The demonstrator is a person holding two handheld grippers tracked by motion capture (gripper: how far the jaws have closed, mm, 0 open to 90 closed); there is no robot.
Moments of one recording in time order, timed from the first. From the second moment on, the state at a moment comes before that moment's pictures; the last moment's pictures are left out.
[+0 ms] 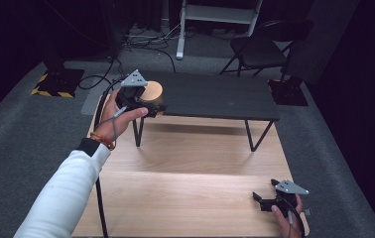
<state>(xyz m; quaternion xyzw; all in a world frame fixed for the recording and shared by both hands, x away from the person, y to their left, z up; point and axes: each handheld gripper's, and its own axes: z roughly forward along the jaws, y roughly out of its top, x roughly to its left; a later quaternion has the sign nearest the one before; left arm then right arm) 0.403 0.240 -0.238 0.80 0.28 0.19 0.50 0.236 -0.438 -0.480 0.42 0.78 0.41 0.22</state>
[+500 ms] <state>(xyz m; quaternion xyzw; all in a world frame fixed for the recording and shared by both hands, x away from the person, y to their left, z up) 0.465 0.209 -0.242 0.80 0.29 0.18 0.49 0.236 -0.438 -0.480 0.42 0.78 0.41 0.22</state>
